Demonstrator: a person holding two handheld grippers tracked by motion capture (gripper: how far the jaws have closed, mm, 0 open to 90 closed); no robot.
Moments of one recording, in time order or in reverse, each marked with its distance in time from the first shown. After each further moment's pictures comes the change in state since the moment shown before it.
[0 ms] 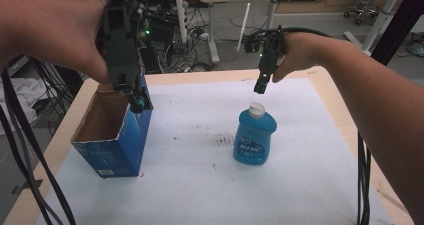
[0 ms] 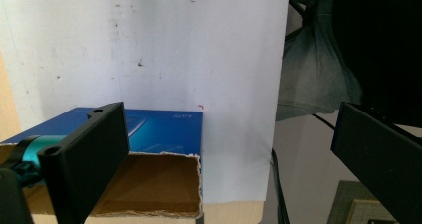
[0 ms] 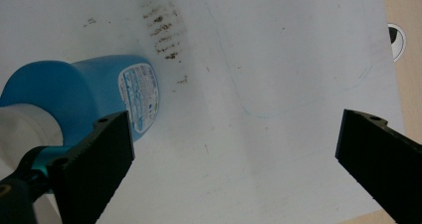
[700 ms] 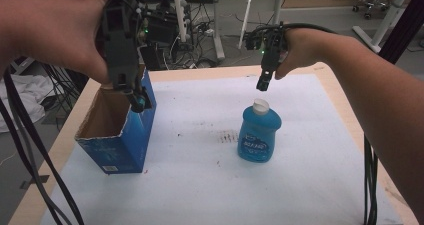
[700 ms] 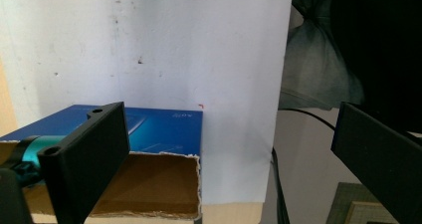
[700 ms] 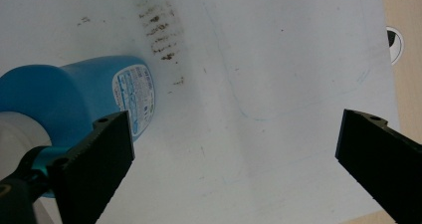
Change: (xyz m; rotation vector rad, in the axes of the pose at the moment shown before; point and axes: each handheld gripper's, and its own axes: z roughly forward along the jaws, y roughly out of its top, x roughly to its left) left arm 0.002 -0.002 0.005 0.002 0.005 -0.018; right arm -0.001 0.004 0.005 0.006 -0.012 -0.016
